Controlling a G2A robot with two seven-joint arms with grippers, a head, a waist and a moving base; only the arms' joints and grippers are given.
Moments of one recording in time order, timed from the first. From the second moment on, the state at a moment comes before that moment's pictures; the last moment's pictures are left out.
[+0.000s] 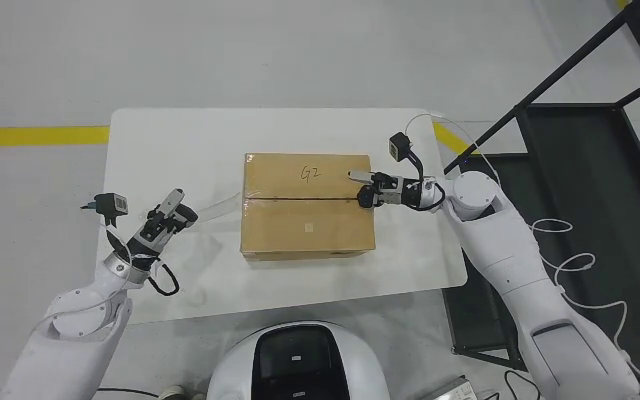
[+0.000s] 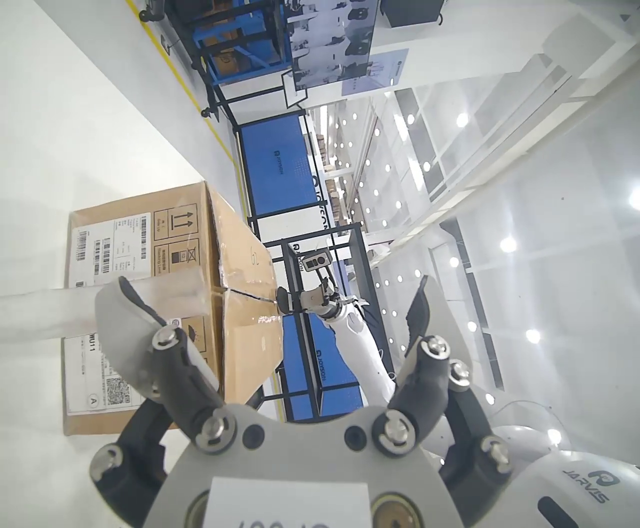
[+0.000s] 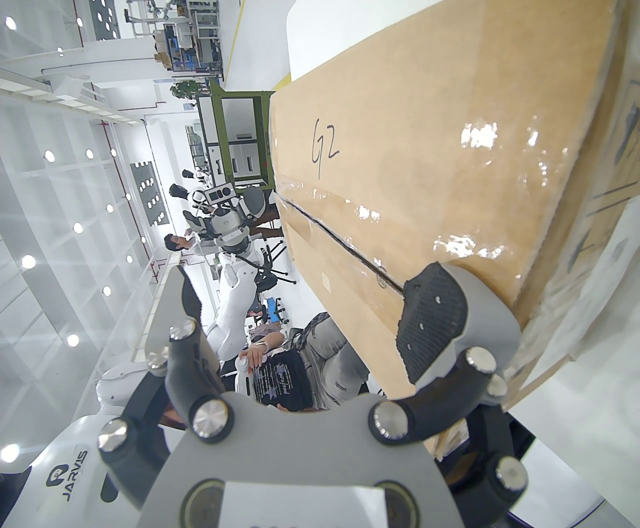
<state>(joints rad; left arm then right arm) 1.50 -0.91 -1.37 -1.64 -0.38 -0.45 -0.41 -0.96 -1.04 1.16 -1.20 0.36 -0.12 1.07</state>
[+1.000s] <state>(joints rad) 1.65 -1.00 -1.25 -1.73 -0.56 -0.40 0.15 -0.96 -1.04 1.16 -1.20 0.36 -0.12 1.07</state>
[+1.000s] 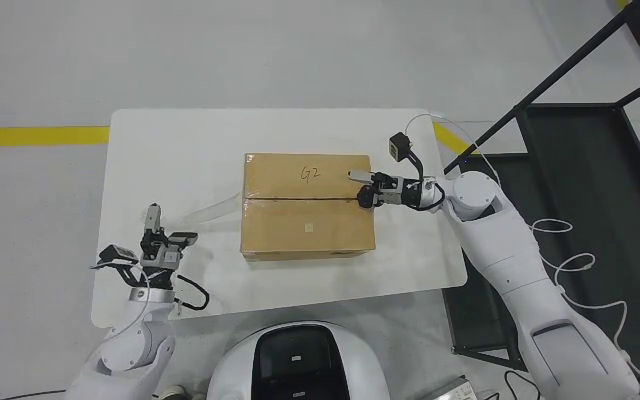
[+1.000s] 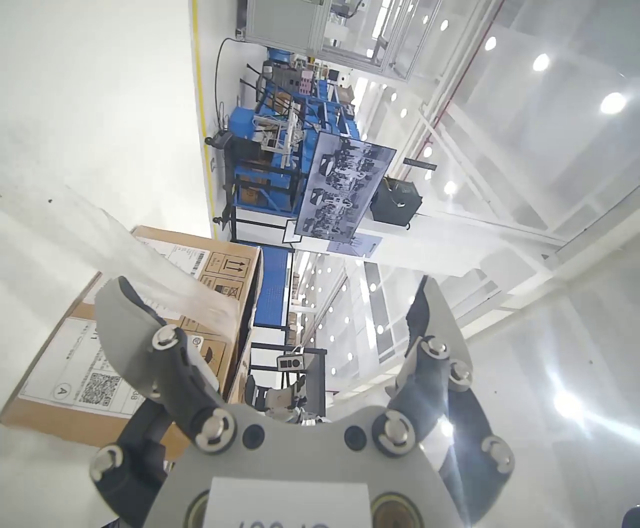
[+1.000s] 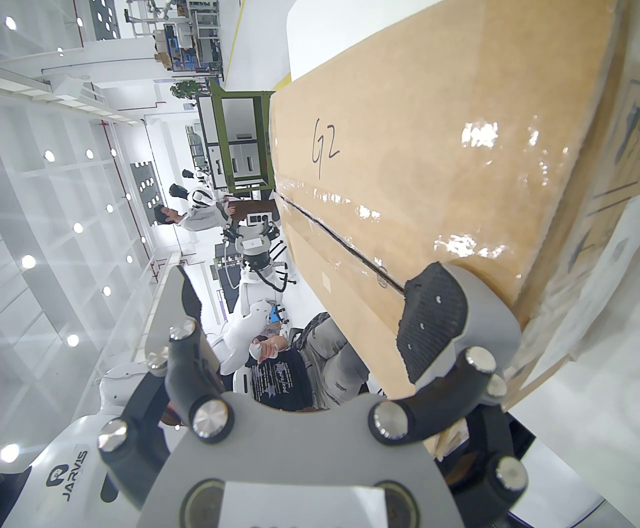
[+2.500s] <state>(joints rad) 1.43 -1.13 -1.07 -1.41 -0.73 -0.46 0.16 -0.96 -1.04 1.16 -1.20 0.36 -0.12 1.07</state>
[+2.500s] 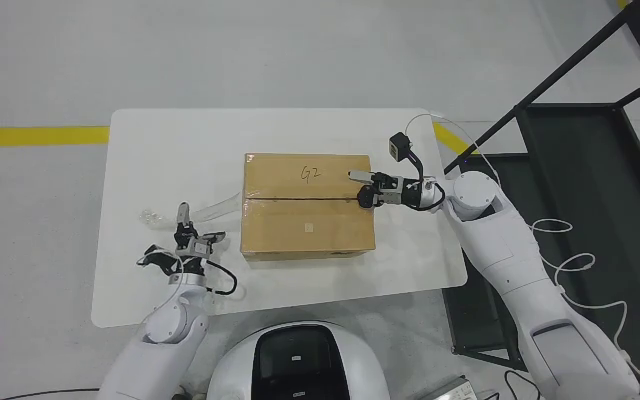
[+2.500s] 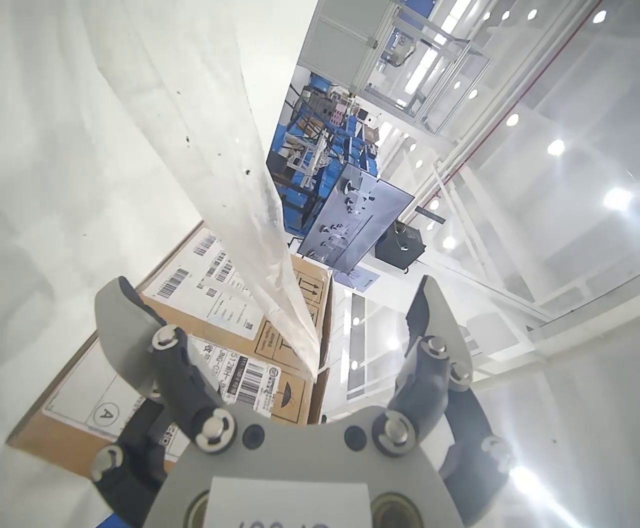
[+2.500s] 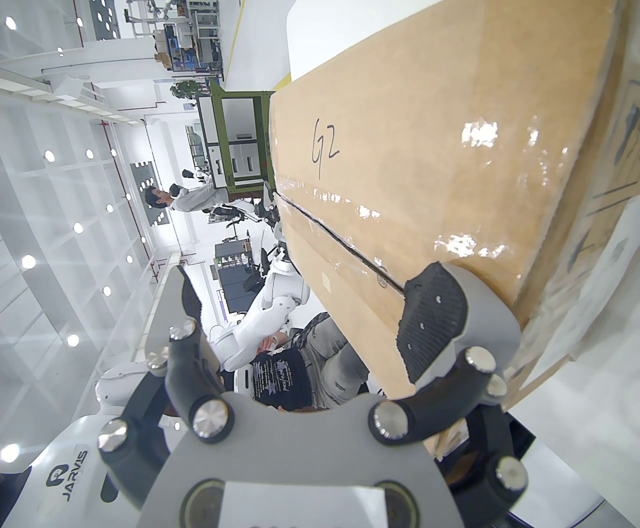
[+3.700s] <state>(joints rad) 1.44 -1.21 -1.16 -1.37 -0.69 -0.55 0.17 -0.96 -1.04 1.16 -1.20 0.36 -0.12 1.07</state>
